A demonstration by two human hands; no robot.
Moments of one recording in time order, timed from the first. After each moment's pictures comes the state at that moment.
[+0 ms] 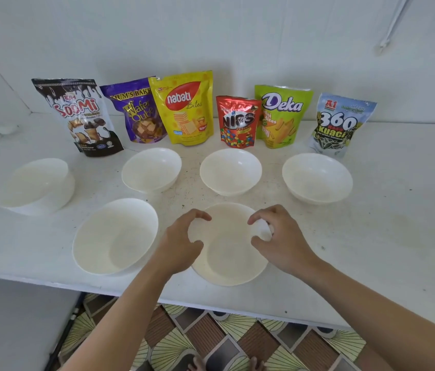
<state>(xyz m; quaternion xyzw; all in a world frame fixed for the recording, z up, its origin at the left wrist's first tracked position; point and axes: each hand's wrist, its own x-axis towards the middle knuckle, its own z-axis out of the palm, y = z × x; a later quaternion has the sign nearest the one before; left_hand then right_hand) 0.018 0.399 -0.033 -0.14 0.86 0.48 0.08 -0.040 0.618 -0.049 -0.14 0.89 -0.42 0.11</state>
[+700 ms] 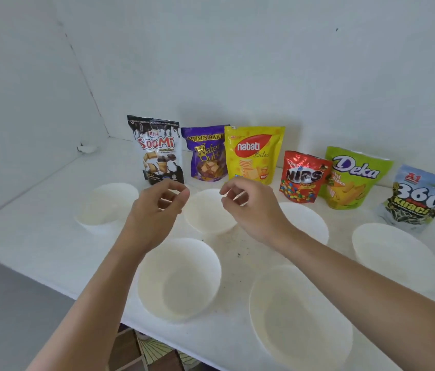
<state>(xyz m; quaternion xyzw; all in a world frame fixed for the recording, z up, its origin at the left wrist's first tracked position) -0.002 0.253 0.068 -0.20 0.84 0.46 -0.20 -0.107 0.427 0.057 -0.32 0.80 -0.50 0.02</state>
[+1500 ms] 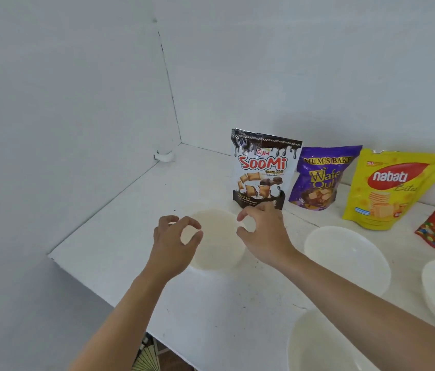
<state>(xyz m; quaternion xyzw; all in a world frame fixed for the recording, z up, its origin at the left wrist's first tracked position) 0.014 -0.023 -0.015 -0.32 0.87 0.36 -0.10 -0.117 0.137 -0.007 -0.29 0.89 -0.35 0.10</state>
